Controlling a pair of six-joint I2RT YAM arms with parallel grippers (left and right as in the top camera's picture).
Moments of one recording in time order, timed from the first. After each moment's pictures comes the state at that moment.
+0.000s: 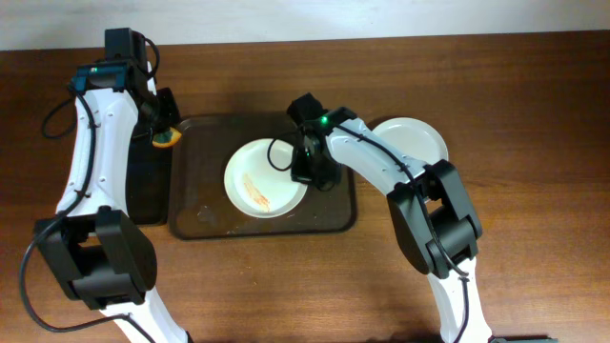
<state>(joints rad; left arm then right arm) 0.08 1.98 1.86 -1.14 -0.06 -0.23 0.54 2.25 1.73 -0.93 -0.22 0.65</state>
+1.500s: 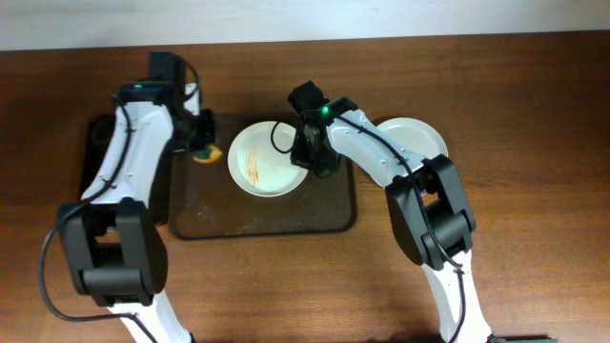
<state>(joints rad) -0.04 1.98 1.65 -0.97 0.11 -0.16 0.51 2.31 1.84 -0.90 -0.14 0.76</state>
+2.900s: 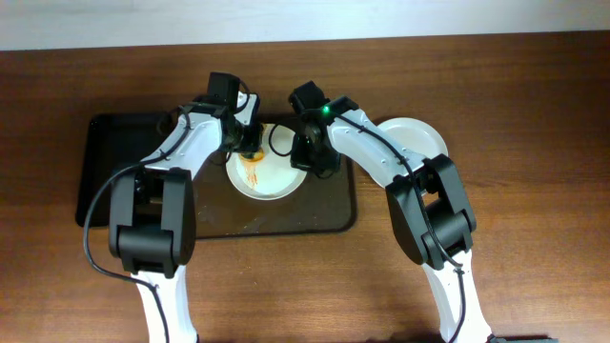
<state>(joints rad) -0.17 2.18 1.57 -0.60 0.18 -0.02 0.51 2.31 1.84 -0.92 -0.19 0.67</state>
